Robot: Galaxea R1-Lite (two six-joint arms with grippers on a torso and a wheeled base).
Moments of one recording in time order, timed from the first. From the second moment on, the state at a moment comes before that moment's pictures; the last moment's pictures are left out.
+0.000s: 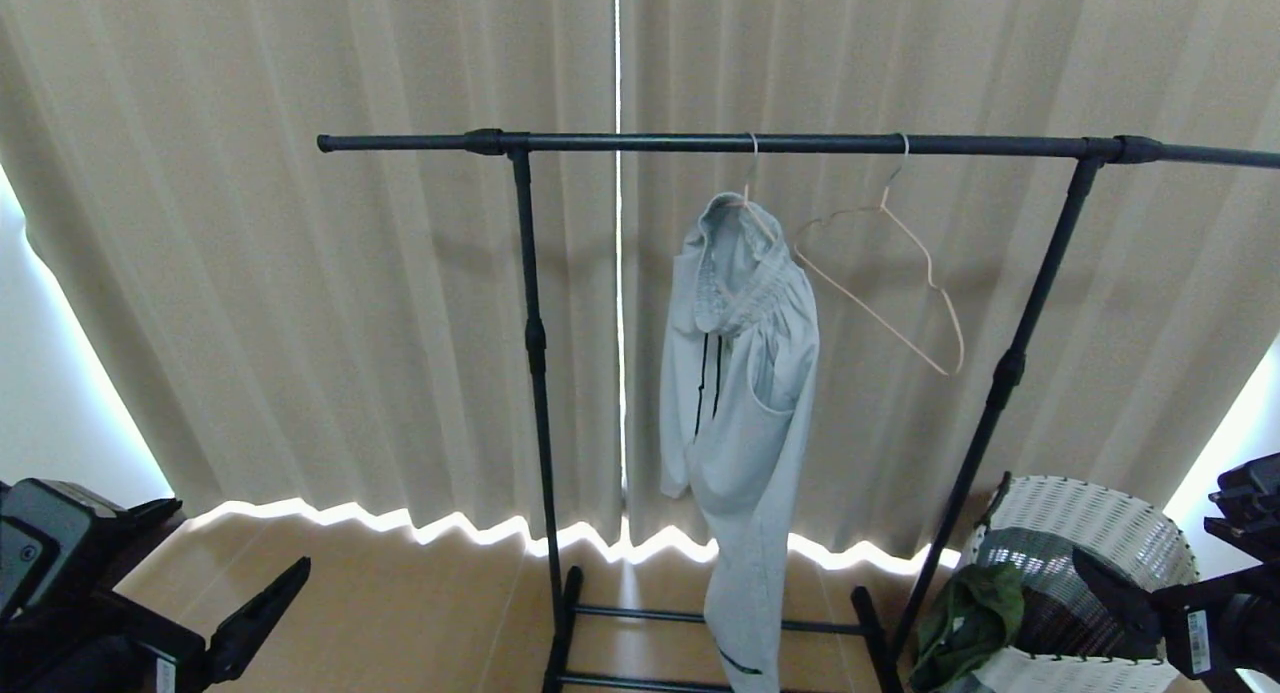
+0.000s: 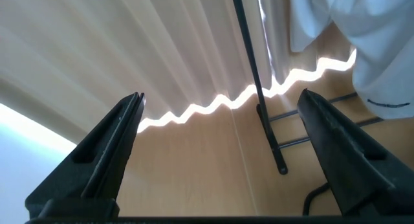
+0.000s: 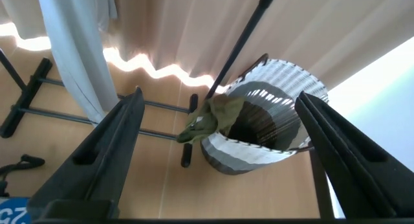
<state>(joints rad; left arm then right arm) -0.17 1.06 -0.11 -0.68 0.05 0.38 0.19 1.13 -0.19 -0.49 -0.30 -0.14</state>
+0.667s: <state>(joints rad) -0.18 1.07 -0.11 -0.68 0.05 0.38 0.19 1.13 -0.18 -0.49 -0.30 -0.17</state>
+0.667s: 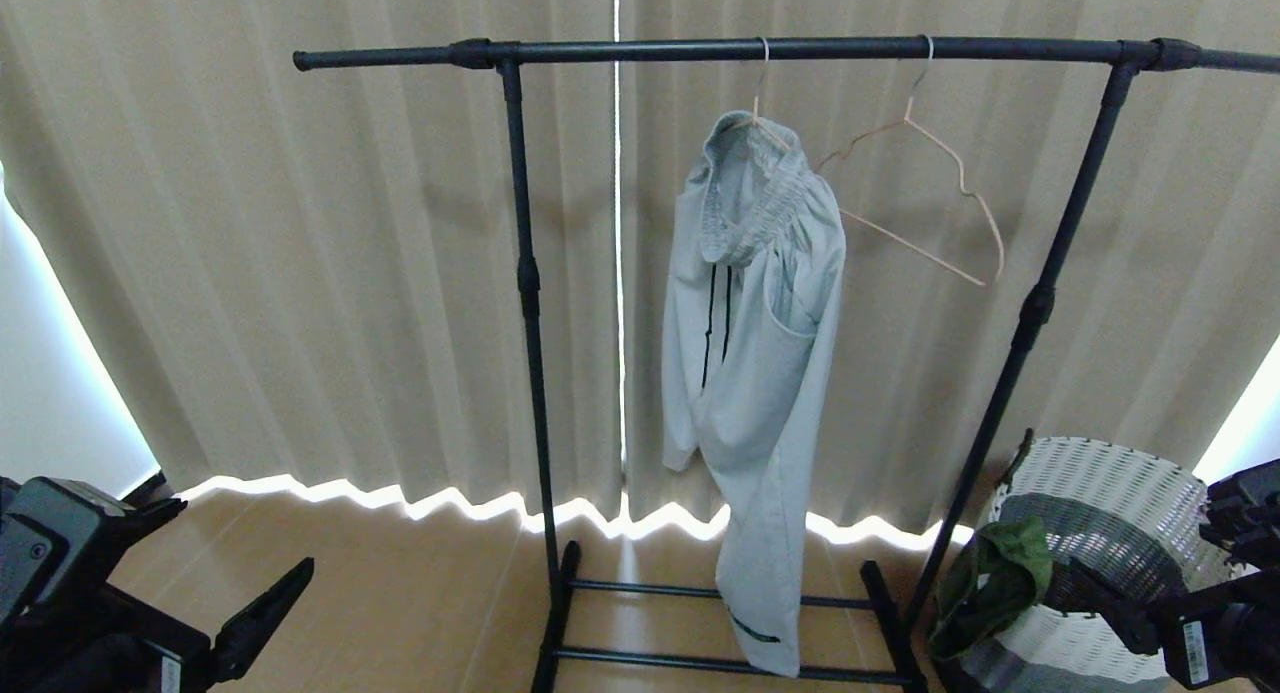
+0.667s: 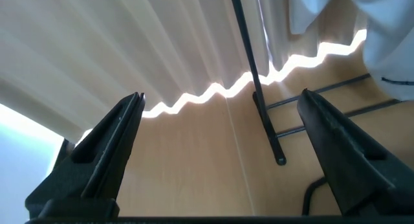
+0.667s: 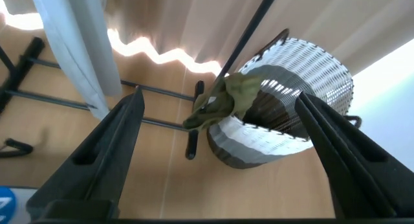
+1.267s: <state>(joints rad) -0.18 1.07 -0.11 -0.69 0.05 0.39 0.19 1.14 -0.17 -0.50 -0.29 -0.17</state>
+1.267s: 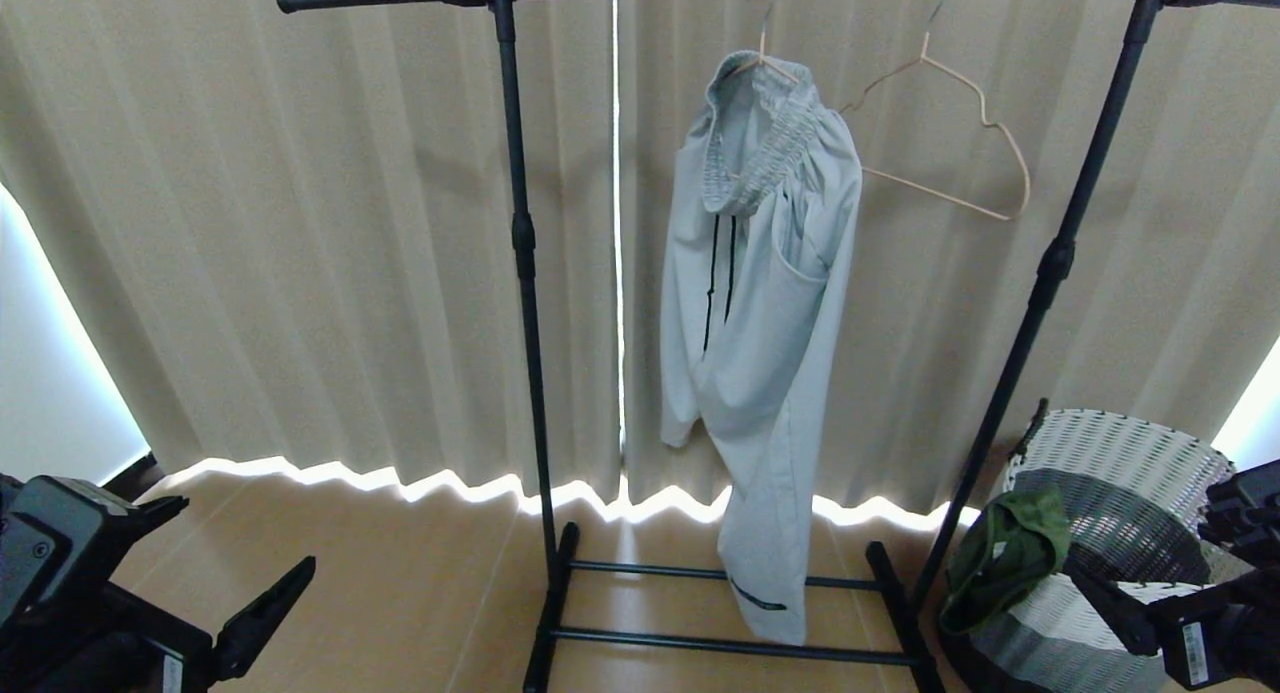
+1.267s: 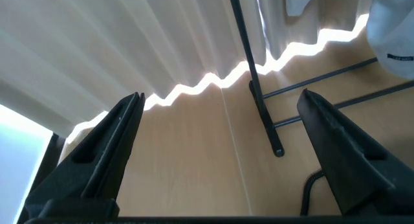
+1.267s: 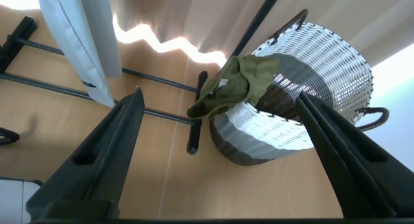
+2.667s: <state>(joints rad) -0.18 1.07 -0.11 -0.68 0.05 0.39 0.19 1.14 -0.17 -0.50 -0.29 -0.17</state>
